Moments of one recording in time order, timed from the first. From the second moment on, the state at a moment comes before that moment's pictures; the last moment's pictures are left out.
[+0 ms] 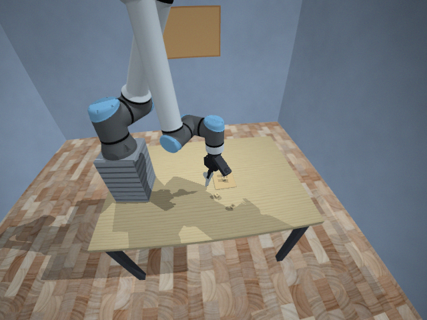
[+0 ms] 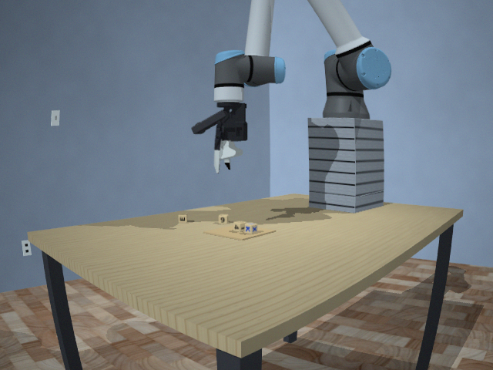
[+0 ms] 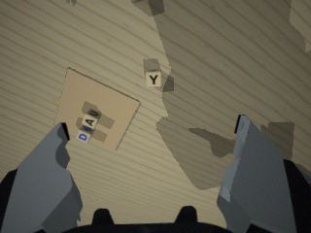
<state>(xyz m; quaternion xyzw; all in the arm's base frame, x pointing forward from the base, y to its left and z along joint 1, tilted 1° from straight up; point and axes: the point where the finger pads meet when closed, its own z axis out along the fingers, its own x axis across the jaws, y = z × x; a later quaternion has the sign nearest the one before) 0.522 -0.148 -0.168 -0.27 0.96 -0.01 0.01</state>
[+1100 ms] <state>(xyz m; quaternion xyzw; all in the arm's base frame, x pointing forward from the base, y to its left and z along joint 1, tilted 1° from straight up) 0.520 -0.149 -0.178 -0.15 0.99 0.00 0.01</state>
